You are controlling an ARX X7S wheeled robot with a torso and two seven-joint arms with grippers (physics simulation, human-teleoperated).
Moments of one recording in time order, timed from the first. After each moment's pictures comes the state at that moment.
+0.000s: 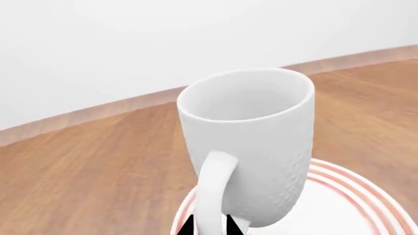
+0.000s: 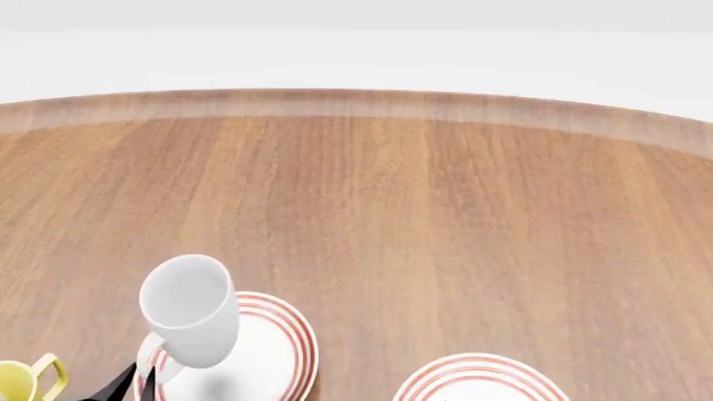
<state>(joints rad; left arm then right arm) -0.53 -0.12 0.12 -1.31 0.03 0.78 0.02 -0.11 0.34 -0.29 -0.17 0.21 -0.13 0.34</state>
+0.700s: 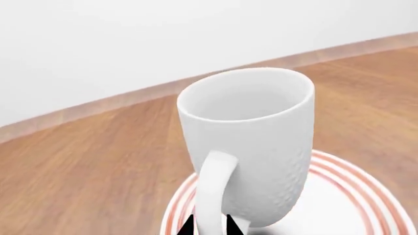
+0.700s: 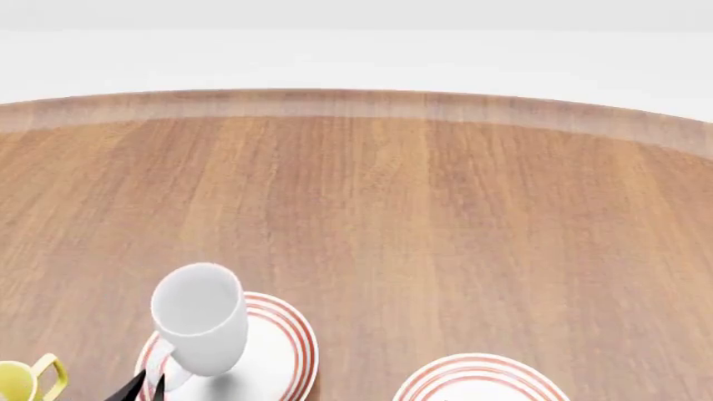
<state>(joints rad) -0.52 -0.11 0.19 -1.31 0.02 0.75 -0.03 -0.11 0.35 -0.29 -0.17 0.21 -0.14 0.35</state>
